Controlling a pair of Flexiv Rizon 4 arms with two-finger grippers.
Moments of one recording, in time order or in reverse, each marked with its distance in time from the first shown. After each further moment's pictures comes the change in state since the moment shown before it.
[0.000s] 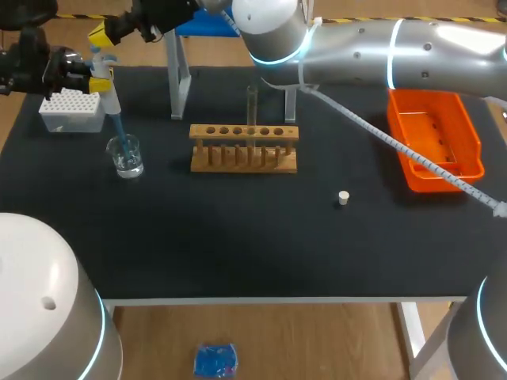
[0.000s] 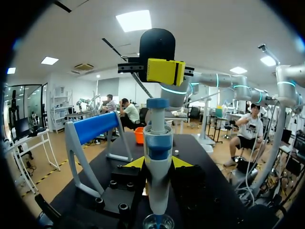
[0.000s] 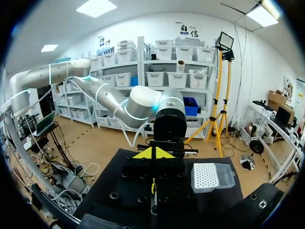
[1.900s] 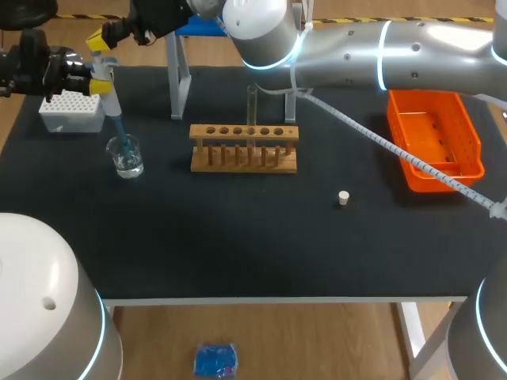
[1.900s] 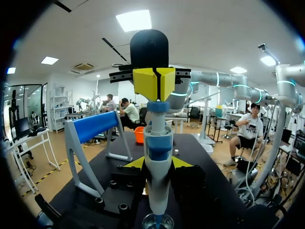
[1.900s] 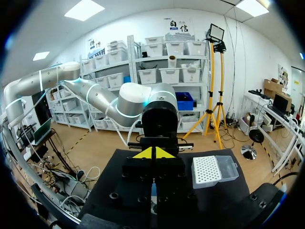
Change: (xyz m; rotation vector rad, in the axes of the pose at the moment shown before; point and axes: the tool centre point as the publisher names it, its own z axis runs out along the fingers) left arm 0.001 0.003 0.000 0.000 0.000 0.000; right arm -0.014 -0.015 0.013 0.016 -0.033 0.090
